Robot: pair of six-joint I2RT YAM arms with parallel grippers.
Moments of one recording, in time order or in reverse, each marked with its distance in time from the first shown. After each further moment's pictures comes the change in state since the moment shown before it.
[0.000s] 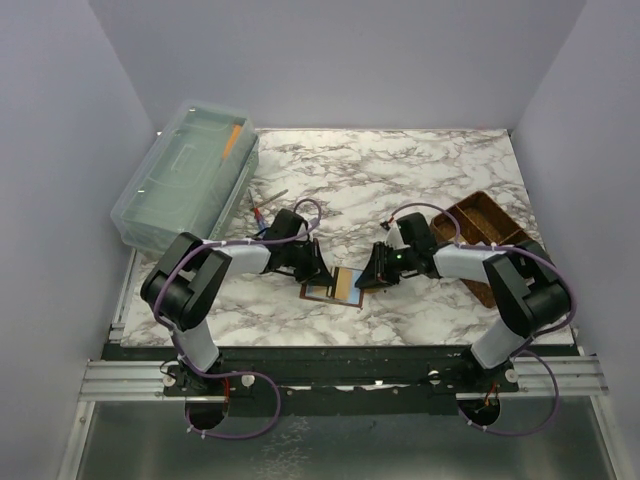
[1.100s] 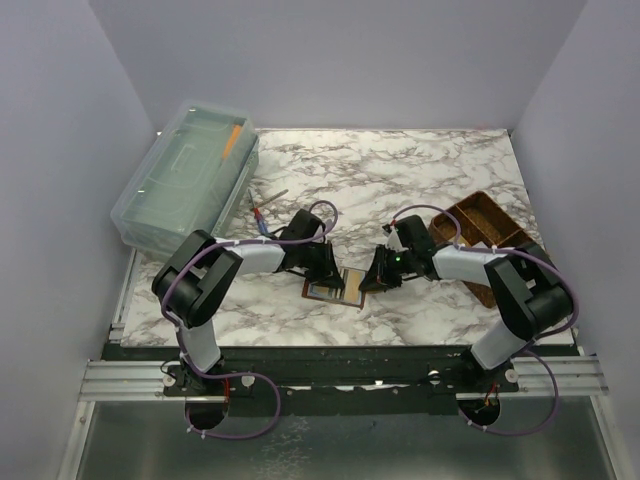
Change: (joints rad) left arm -0.098 0.041 0.072 -0.043 -0.101 -0.001; right arm 0.038 0.000 -0.008 -0.054 0.135 0.023
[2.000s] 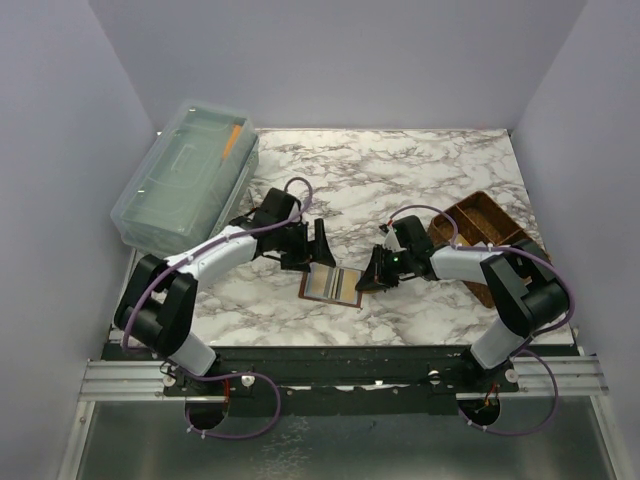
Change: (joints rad) left arm 0.097 -0.215 0.088 -0.322 -0.034 0.154; right arm 0.005 0.034 -0.001 0.059 -0.032 0.001
